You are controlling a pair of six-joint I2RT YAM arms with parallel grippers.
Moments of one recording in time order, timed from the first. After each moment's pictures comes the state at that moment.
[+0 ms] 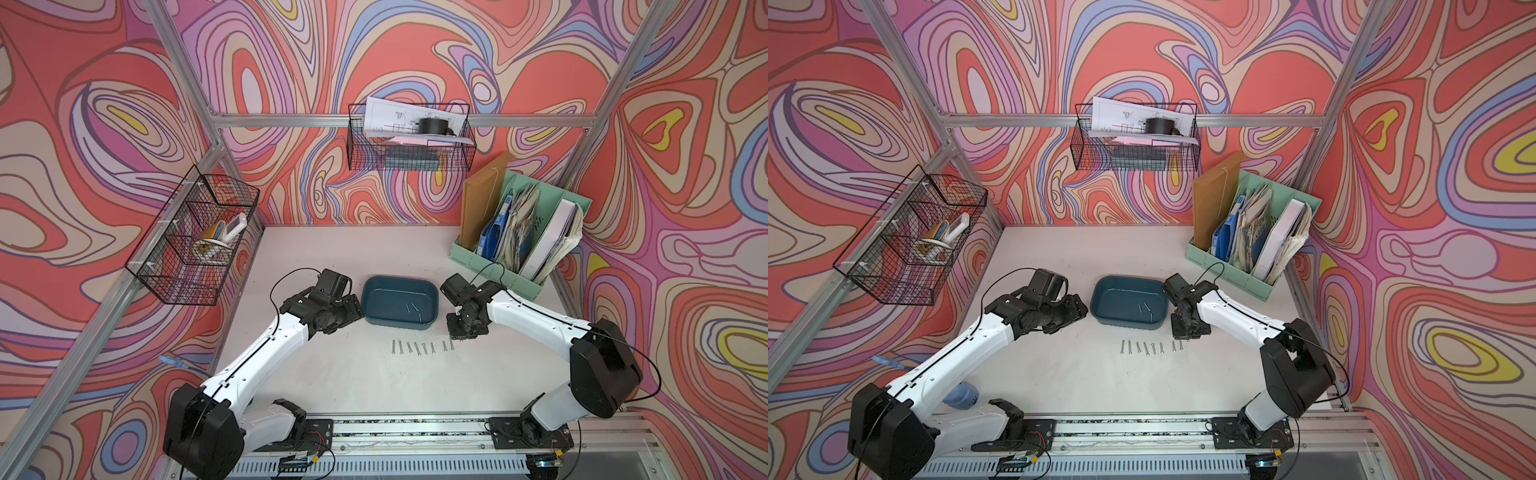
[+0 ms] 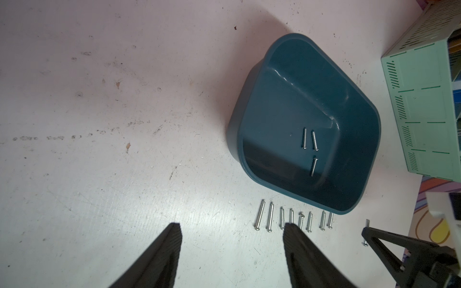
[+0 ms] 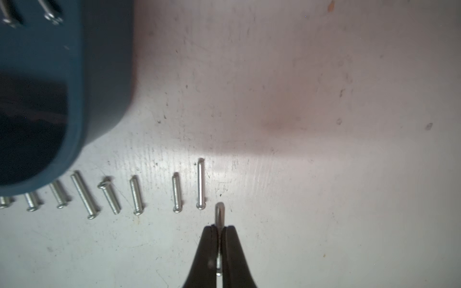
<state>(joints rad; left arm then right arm) -0.43 1.21 0.93 -0.74 0.04 -0.83 0.58 1.56 1.03 -0.94 0.07 0.51</state>
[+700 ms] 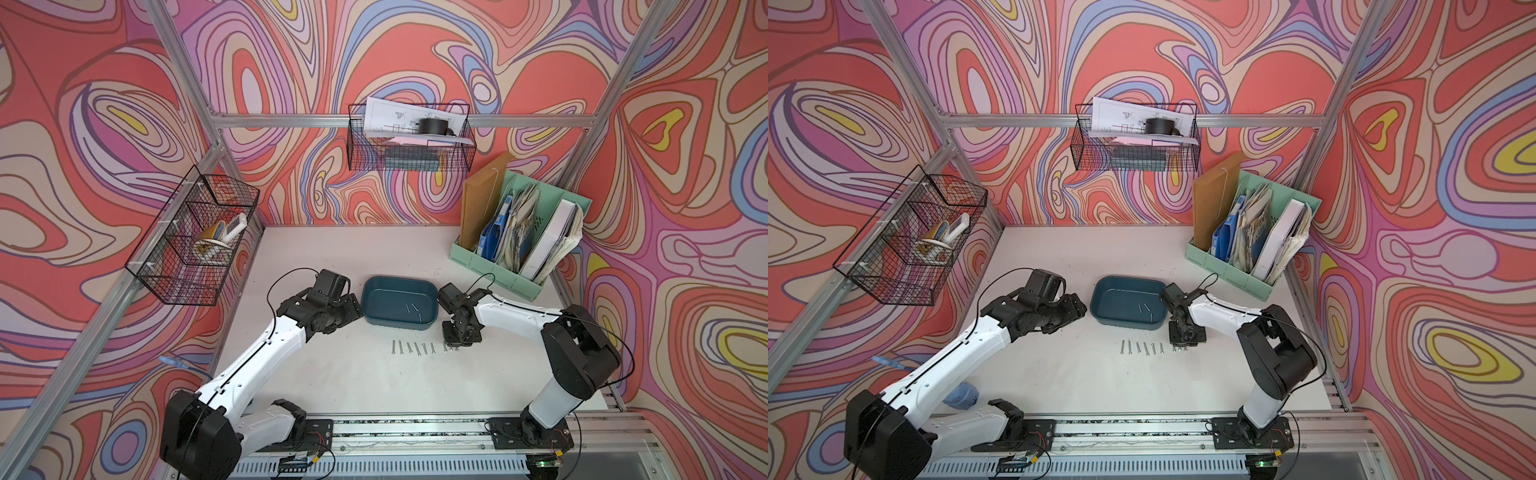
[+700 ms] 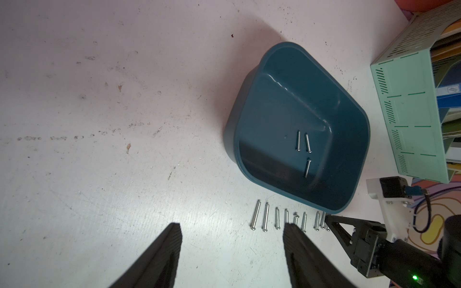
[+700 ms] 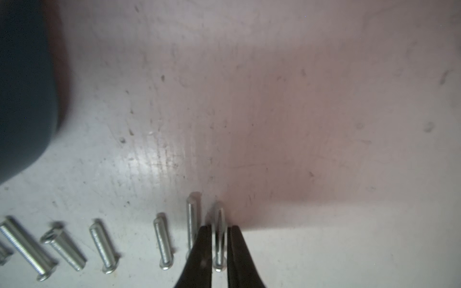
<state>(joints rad) -0.43 1.18 0.93 -0.74 0.03 -0.84 0.58 1.68 0.98 -0.81 0.04 0.54</state>
